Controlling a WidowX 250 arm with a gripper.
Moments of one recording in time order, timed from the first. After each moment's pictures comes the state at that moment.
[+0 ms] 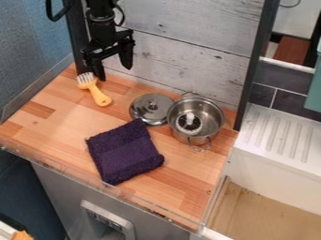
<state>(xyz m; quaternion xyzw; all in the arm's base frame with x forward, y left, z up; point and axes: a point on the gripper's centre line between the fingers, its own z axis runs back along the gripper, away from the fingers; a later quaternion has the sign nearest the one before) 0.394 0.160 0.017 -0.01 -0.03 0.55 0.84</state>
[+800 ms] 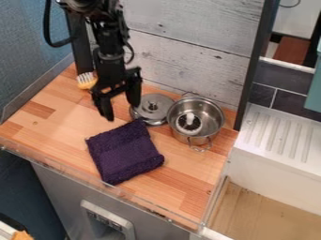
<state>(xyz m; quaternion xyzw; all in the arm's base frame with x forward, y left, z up) 0.332 0.100 -0.013 0.00 0.02 0.58 0.81</state>
